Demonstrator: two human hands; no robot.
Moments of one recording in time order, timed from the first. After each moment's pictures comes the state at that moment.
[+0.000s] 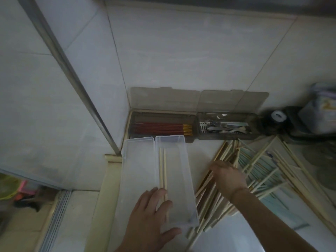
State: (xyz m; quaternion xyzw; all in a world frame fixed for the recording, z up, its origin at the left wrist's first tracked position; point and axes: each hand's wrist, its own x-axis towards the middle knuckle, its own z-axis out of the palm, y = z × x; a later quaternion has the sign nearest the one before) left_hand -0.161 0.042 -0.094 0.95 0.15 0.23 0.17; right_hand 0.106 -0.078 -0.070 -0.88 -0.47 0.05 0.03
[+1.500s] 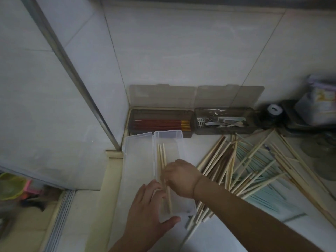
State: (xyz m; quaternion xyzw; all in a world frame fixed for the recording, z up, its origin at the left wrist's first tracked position) left_hand -0.162 0.032 -0.097 0.93 0.20 0.23 0.20; right_hand 0.031 -0.007 -0.065 -0.66 -0.74 0.09 0.06
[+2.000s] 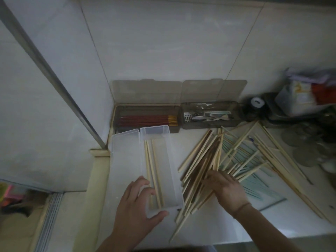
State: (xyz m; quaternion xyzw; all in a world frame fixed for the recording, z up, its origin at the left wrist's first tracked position) left_hand -0.166 0.030 -0.098 0.92 0.22 0.21 0.25; right_hand 0.082 -0.171 -0.099 -0.82 -0.56 -0.04 0.09
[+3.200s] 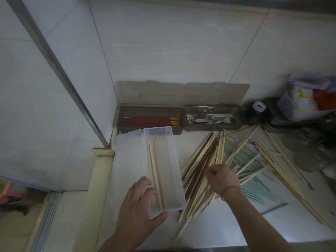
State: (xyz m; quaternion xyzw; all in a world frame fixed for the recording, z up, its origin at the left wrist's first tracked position) left_hand -0.168 0.028 -0.099 0.92 0.22 0.20 0.25; right_hand 0.072 -0.106 -0.042 -0.94 -0.21 0.20 0.16
